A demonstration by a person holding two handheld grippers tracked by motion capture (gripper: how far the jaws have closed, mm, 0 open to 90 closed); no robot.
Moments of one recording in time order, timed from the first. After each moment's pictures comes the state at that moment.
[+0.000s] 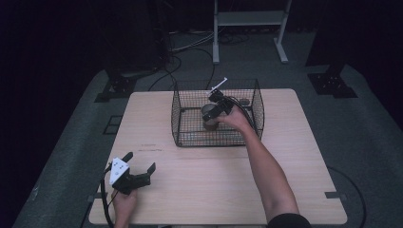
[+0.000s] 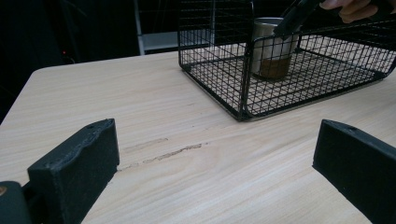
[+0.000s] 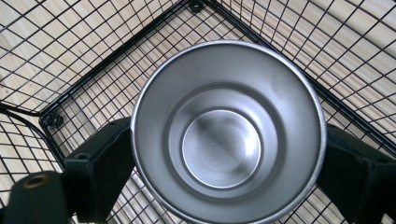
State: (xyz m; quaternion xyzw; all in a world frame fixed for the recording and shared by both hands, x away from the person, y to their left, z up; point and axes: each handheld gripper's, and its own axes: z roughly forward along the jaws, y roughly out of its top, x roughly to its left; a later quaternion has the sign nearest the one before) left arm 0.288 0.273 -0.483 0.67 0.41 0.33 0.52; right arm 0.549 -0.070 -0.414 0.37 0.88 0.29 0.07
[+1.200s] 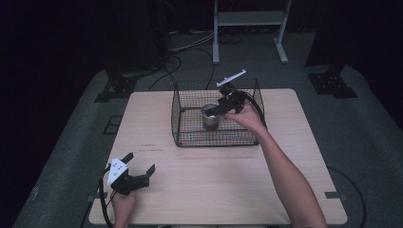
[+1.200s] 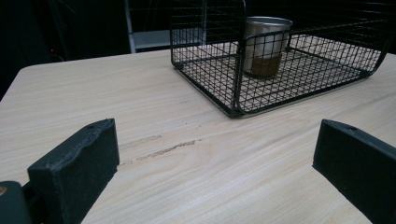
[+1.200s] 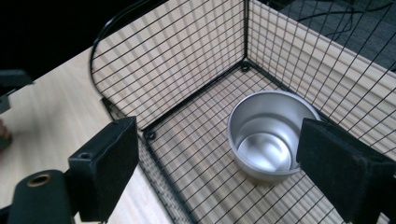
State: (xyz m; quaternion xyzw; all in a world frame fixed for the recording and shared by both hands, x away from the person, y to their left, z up) left arm 0.286 0.277 -0.483 0.68 0.40 0.31 0.53; right arm 0.496 -0.102 -0.346 0.33 0.85 0.41 0.05
